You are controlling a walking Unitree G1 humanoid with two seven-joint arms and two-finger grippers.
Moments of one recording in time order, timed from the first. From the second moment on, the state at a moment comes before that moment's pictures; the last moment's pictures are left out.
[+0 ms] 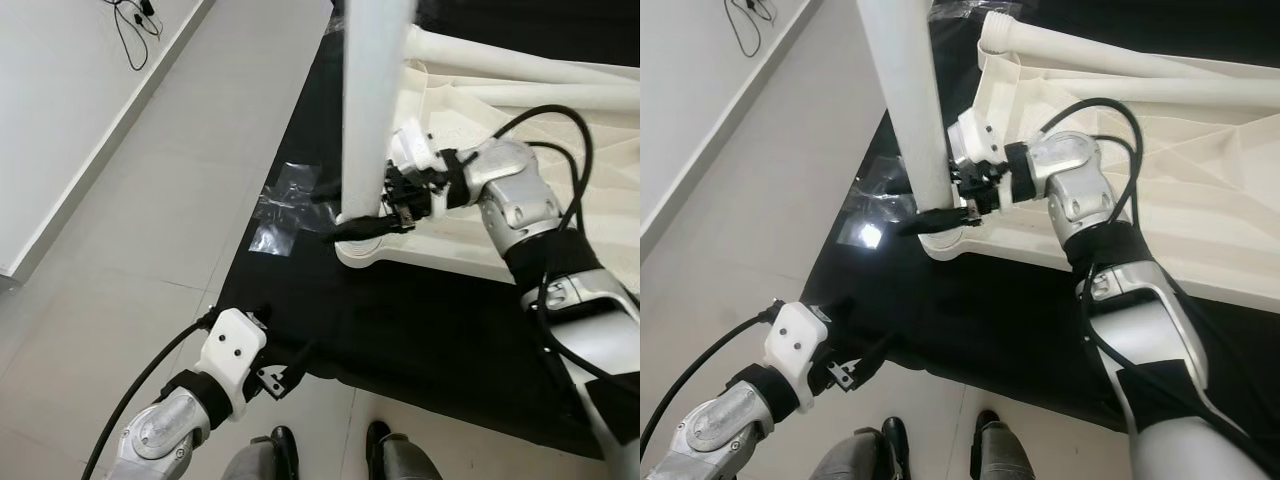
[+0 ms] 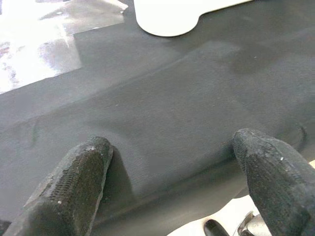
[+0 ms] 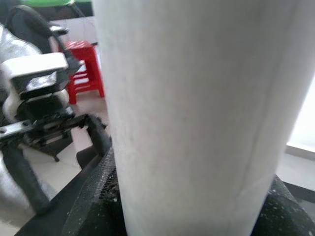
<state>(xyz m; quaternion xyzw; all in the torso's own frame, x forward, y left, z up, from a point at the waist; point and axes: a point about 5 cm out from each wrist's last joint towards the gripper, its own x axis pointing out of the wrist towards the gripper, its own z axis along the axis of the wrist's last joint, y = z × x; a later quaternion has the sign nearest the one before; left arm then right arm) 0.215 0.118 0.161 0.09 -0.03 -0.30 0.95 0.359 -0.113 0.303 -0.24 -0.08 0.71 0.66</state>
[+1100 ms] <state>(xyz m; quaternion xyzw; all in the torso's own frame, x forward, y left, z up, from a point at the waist) 0.229 0.120 0.161 0.10 -0.03 -0.30 0.95 0.309 -0.064 0.238 -0.07 -0.14 0.18 0.97</state>
